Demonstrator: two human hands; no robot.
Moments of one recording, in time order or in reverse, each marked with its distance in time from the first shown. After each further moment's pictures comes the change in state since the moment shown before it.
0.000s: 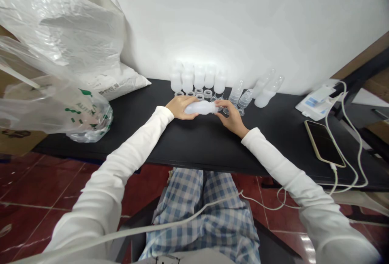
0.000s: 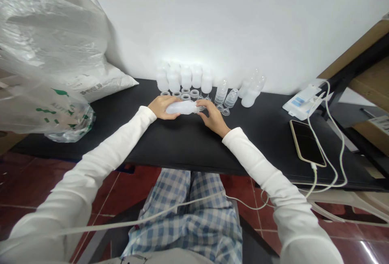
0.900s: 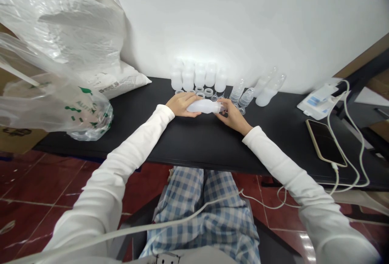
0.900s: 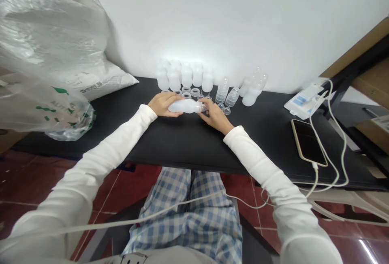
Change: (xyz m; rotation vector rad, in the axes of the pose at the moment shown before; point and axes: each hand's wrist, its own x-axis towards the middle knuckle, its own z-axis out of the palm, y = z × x) left_hand 0.003 0.001 0.004 0.166 0.100 0.080; right_hand 0.000 0.006 -0.008 -0.107 -0.184 0.131
